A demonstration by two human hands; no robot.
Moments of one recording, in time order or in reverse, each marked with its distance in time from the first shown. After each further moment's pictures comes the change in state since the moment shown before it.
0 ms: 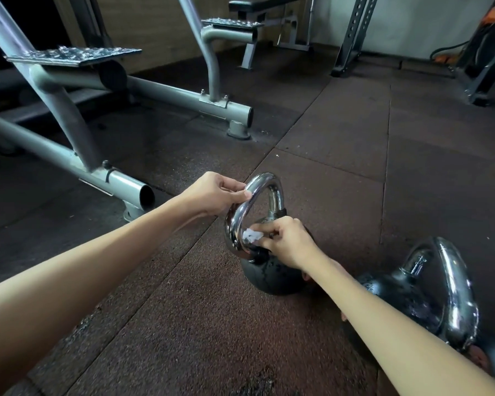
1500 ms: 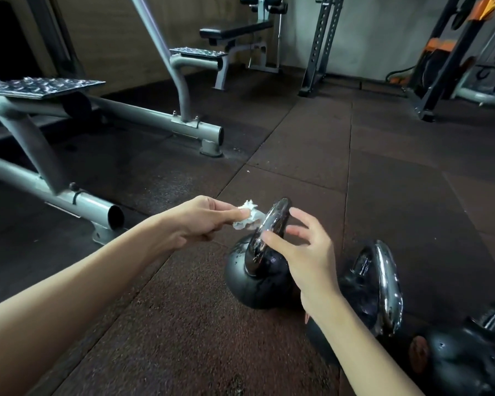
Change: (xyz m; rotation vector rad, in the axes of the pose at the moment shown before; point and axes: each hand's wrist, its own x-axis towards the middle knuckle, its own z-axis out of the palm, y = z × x) left_hand -0.028 0.044 0.033 -0.071 -0.278 -0.073; right_hand -0.098 -0.016 -0.056 0.668 0.564 0.120
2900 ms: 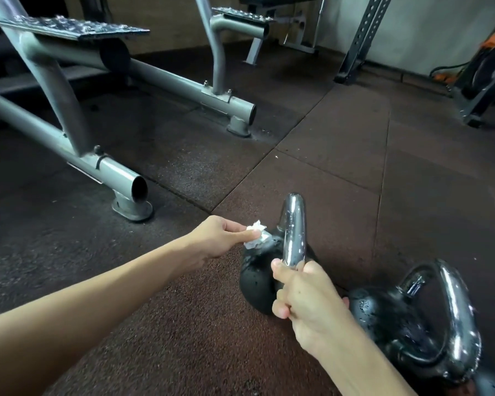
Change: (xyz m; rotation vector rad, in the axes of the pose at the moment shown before) left_hand 0.010 -0.082 -0.001 -0.092 0.159 -0.128; right_hand -0.034 0.007 0.066 0.052 -0.180 0.552
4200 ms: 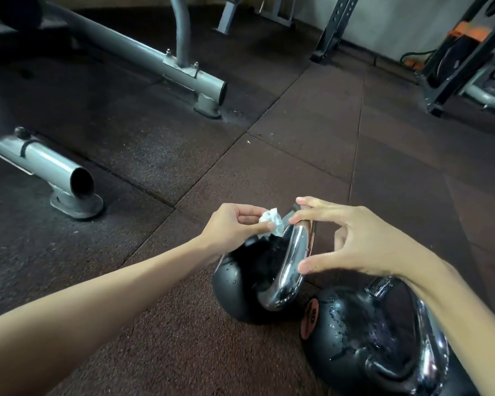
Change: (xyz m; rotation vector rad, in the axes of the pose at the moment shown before) left_hand 0.086 0.010 0.063 -0.241 -0.118 0.229; right_hand 0.090 -0.113 -0.125 -1.250 -0.403 -0.673
